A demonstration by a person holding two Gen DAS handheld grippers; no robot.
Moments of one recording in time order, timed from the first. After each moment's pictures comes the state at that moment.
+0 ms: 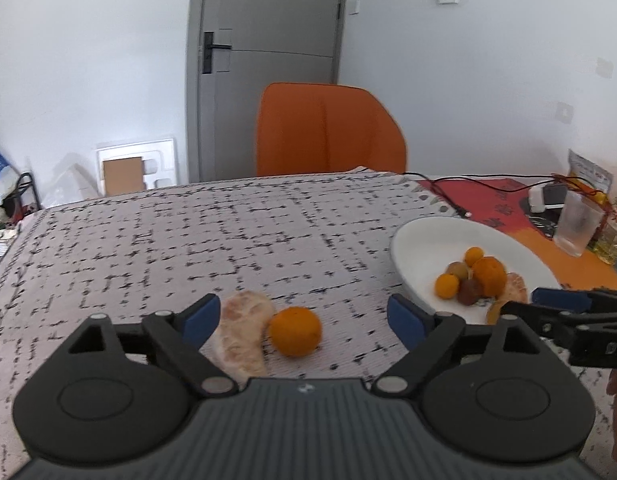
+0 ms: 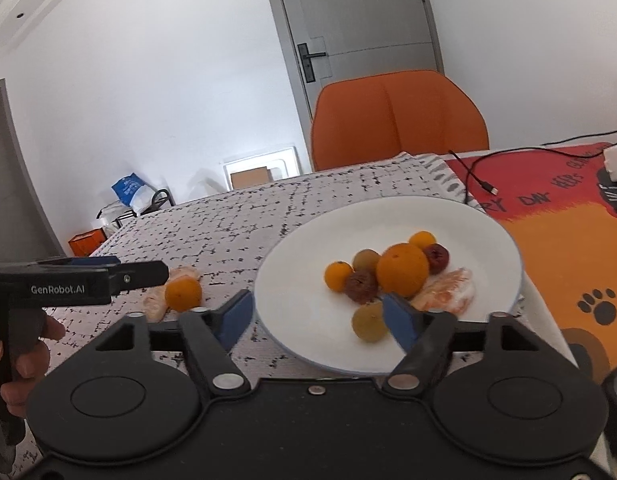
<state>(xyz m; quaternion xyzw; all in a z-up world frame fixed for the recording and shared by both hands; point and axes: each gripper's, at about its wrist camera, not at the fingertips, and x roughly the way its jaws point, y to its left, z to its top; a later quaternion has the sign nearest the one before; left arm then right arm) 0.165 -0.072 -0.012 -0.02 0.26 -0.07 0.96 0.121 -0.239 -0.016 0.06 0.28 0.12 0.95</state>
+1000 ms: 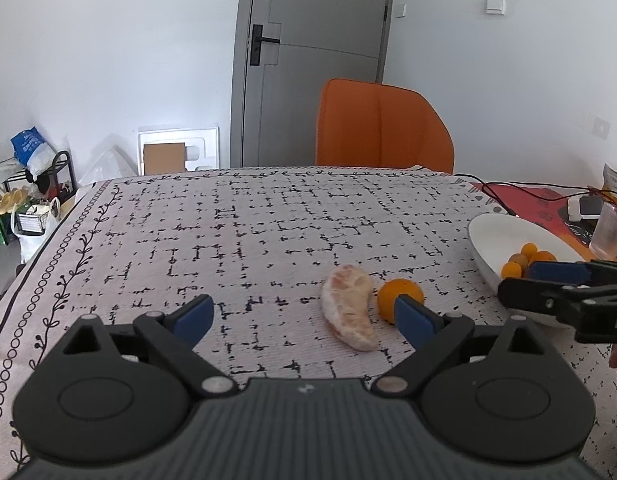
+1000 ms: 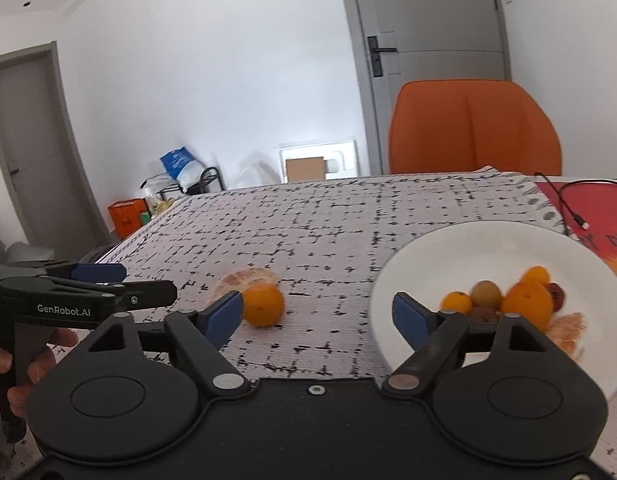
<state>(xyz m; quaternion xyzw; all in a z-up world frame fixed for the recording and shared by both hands) 0.146 -0.004 -0.022 -0.04 0.27 -0.03 0.96 0.148 -0.169 -0.015 0.02 0.29 0.20 0.94</state>
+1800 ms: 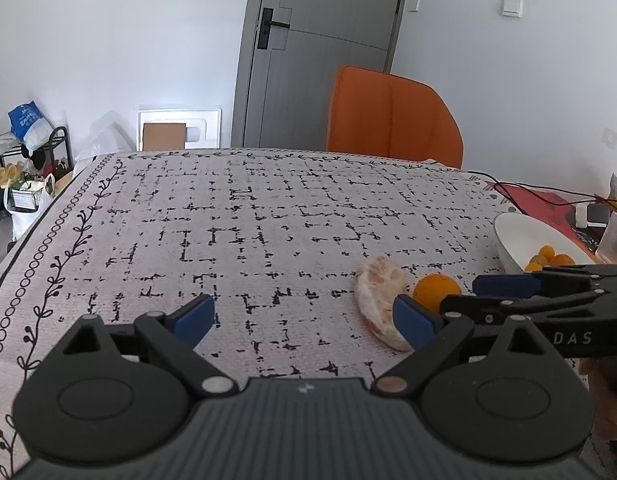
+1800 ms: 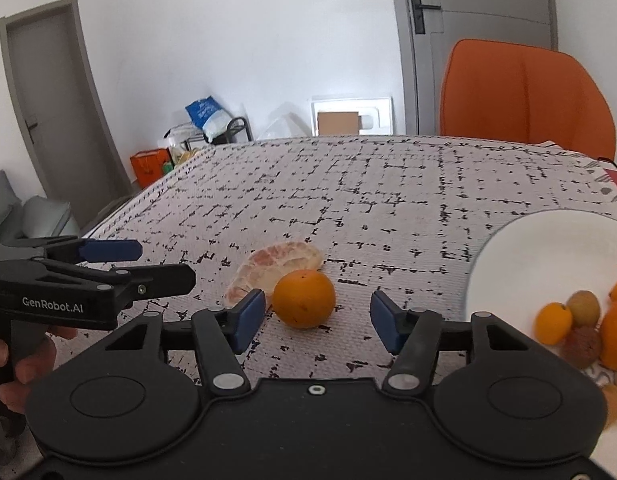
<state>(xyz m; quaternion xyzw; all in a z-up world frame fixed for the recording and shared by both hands) 0.166 0.025 -0.040 -0.07 0.29 -0.03 0.95 0.191 -0.116 -0.038 -0.02 0.35 0.24 0.90</state>
